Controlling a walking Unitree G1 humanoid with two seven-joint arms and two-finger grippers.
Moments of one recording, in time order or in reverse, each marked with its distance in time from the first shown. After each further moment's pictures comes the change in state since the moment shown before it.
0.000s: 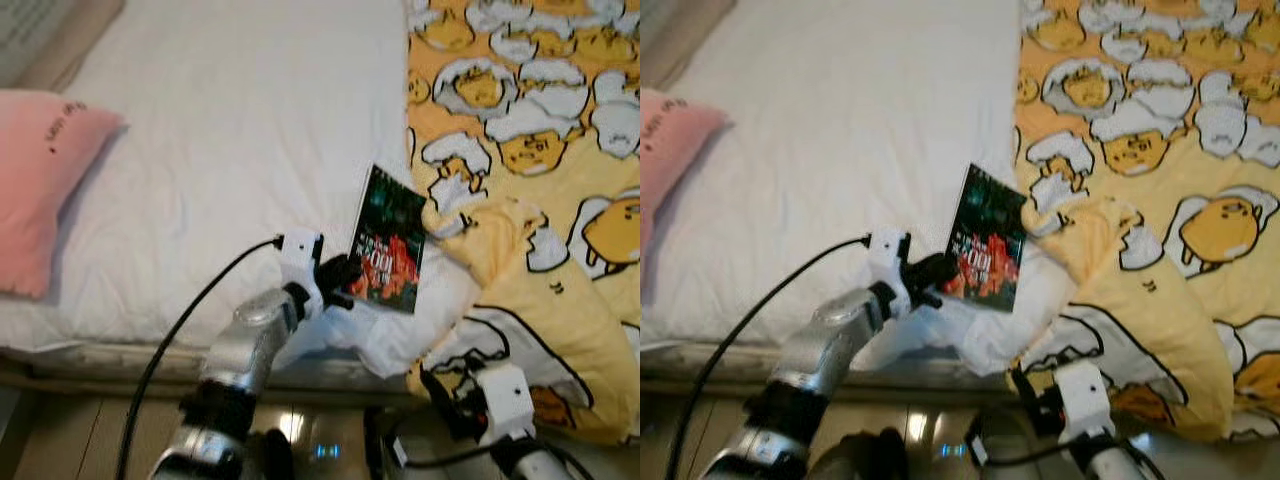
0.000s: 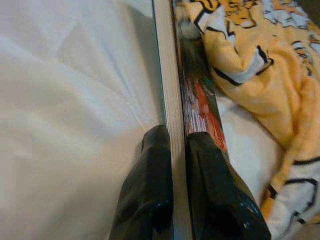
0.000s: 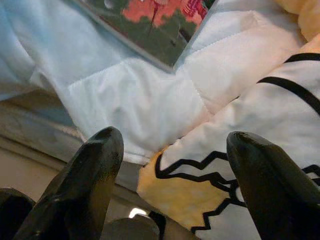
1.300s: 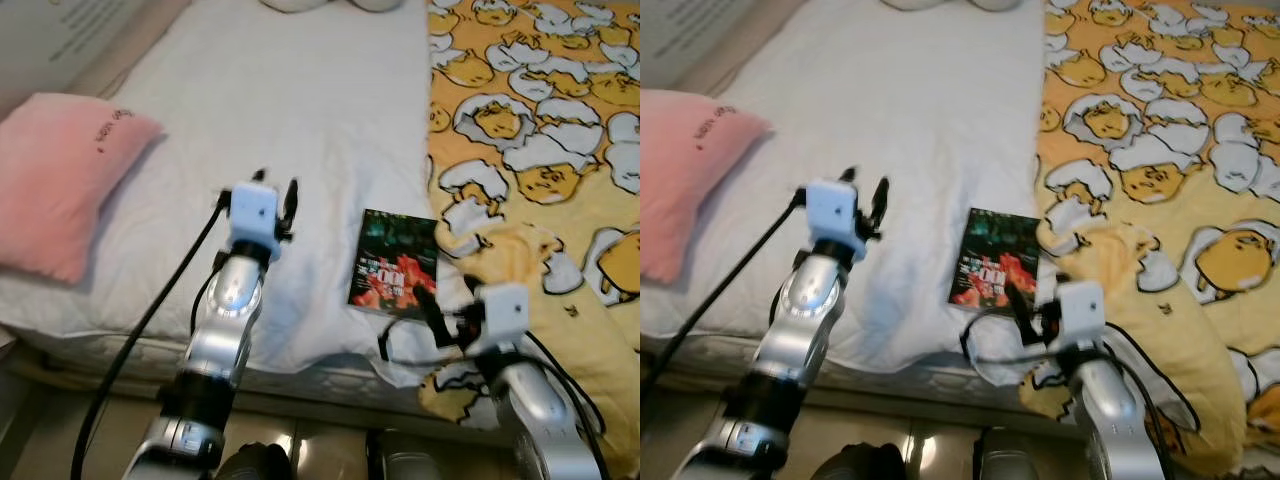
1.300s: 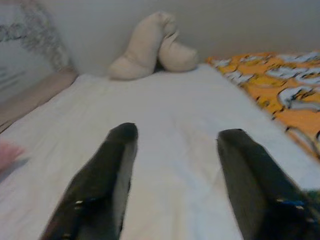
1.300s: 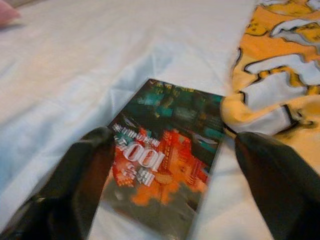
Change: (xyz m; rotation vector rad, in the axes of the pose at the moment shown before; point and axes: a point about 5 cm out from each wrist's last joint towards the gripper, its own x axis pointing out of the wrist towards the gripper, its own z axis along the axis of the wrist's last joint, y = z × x) left arm -0.035 0.032 0.059 0.482 -0.484 0.466; right arm 0.061 -0.018 0.072 0.123 -0.236 -0.069
